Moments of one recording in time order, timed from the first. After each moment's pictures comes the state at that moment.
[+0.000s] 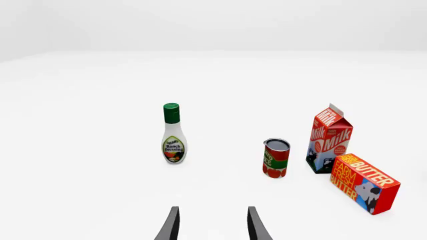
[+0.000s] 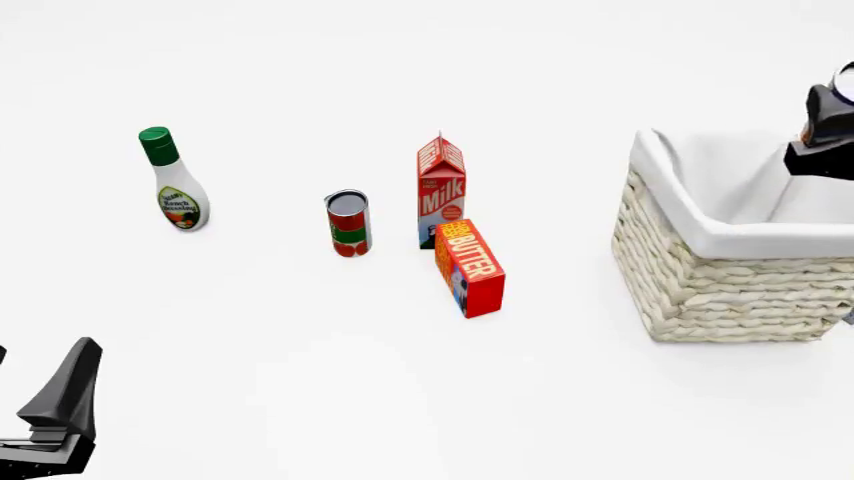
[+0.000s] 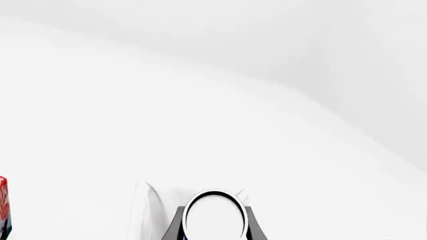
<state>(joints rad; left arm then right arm) 0.00 0.01 0.00 0.00 0.00 -0.18 1.02 -0.68 -0.35 -0.28</state>
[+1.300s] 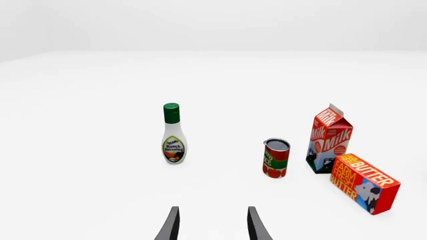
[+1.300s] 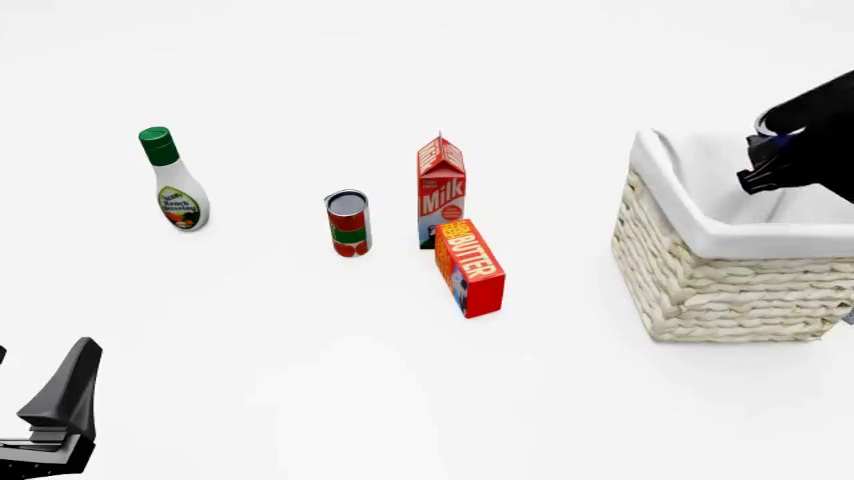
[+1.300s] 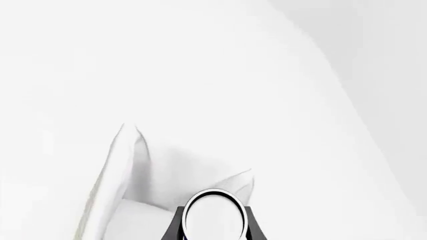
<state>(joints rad) 0.00 0.01 0.00 0.00 0.00 -0.21 1.38 -0.93 -0.10 -0.64</state>
